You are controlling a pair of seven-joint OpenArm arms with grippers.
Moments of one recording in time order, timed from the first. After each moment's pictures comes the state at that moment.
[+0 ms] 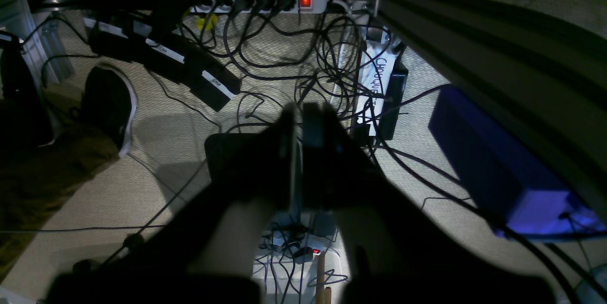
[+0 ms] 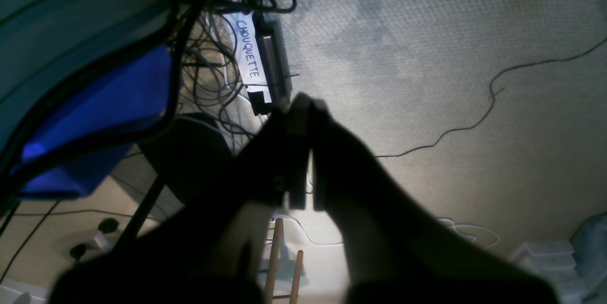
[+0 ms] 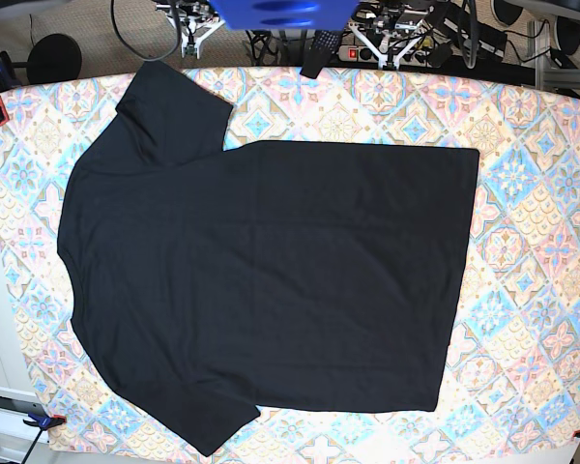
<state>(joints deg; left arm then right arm) 10.2 -0.7 -0.6 17.3 -0.1 0.5 0.5 -7.1 0.7 9.1 4.6 -0.8 2.0 4.2</state>
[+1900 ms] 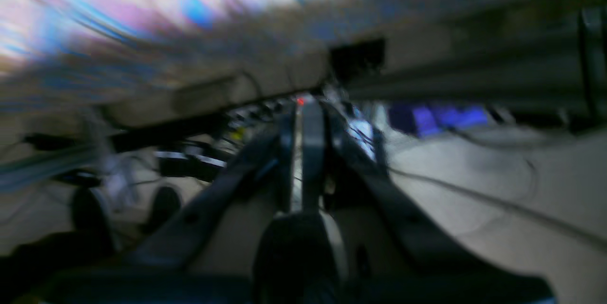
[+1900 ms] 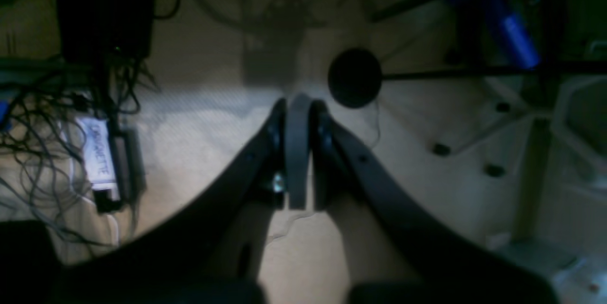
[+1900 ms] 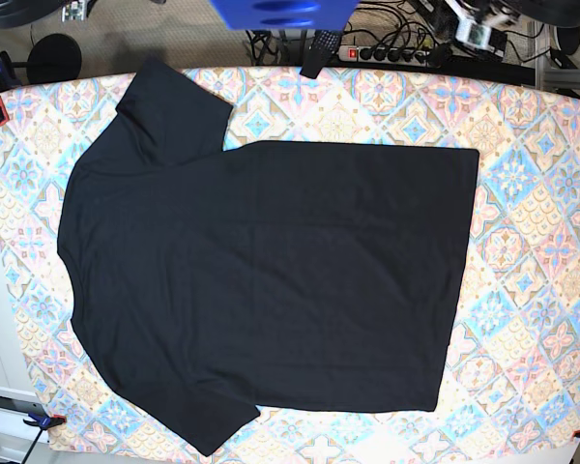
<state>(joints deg) 63.3 -34.0 5.6 103.6 -23.3 1.4 2.1 -60.3 7.6 22.2 86.3 -0.9 2.3 2.5</state>
